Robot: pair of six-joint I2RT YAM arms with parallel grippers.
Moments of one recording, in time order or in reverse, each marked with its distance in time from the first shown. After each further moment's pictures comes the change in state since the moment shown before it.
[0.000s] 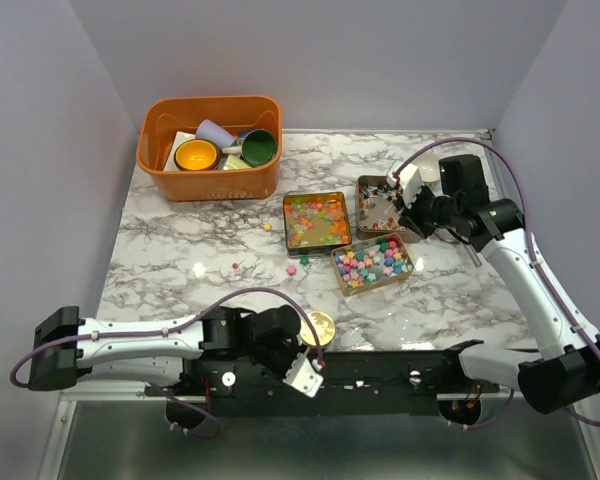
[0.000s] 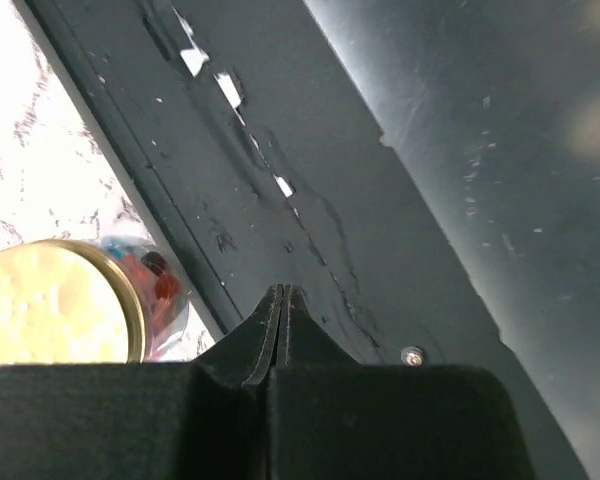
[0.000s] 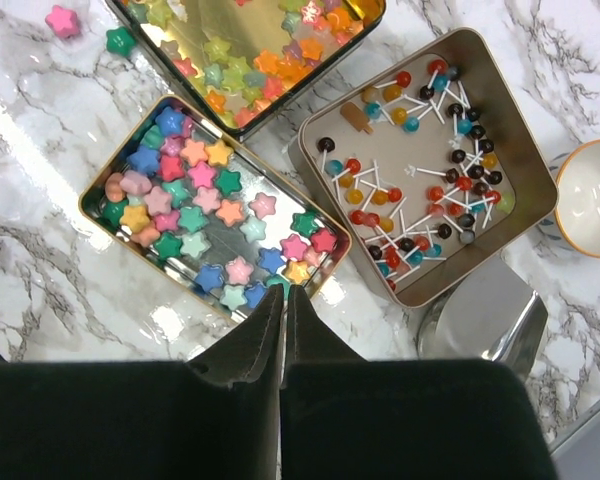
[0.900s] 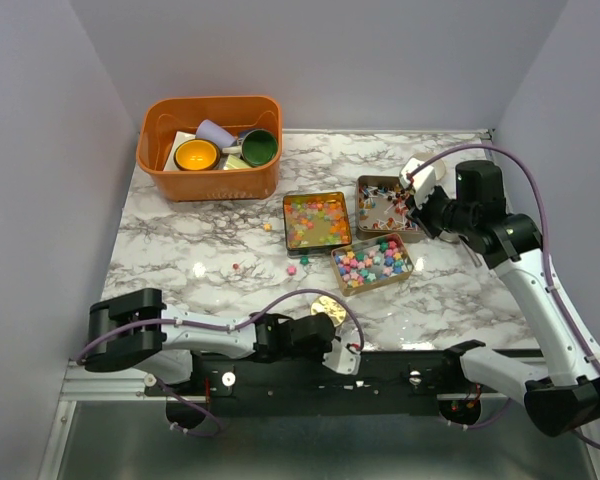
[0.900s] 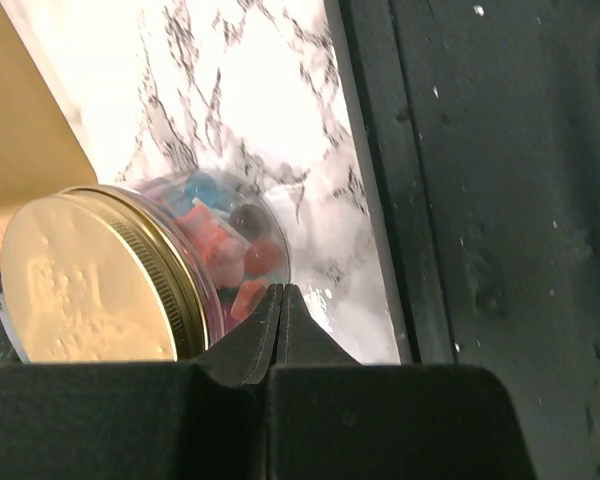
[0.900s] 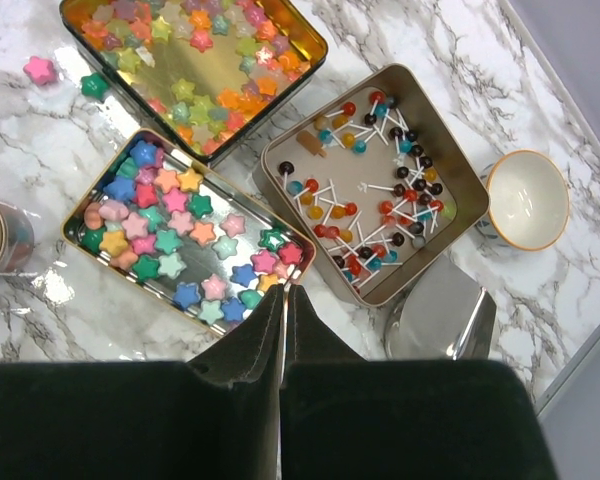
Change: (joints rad) left arm -0.052 0.432 0.017 0.410 -0.581 -0.012; right arm -0.003 -0.123 -0.027 0.062 0.041 0.031
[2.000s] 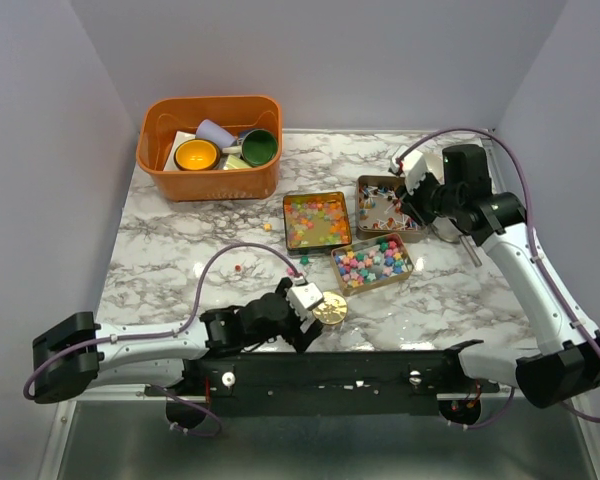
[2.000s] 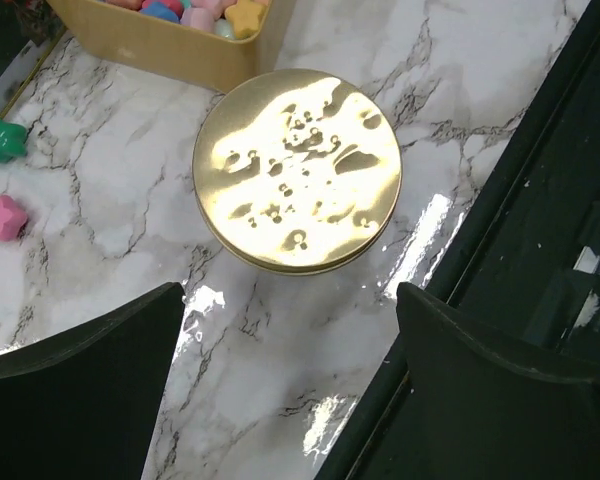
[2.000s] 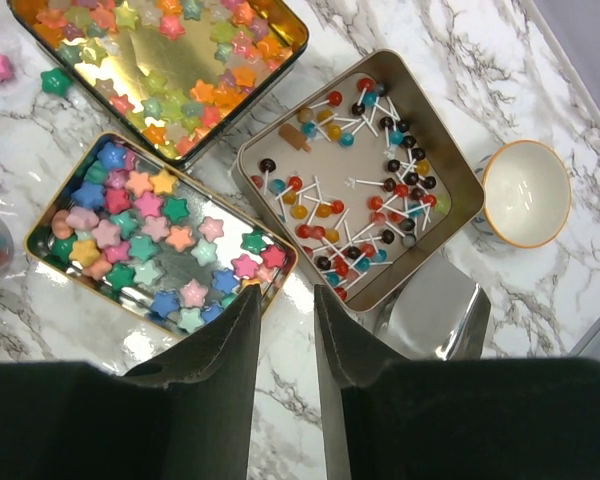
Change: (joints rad) left arm 0.180 -0.355 -0.173 0.136 -0.067 -0.780; right arm -0.004 0.139 0.074 -0.002 0.039 -0.004
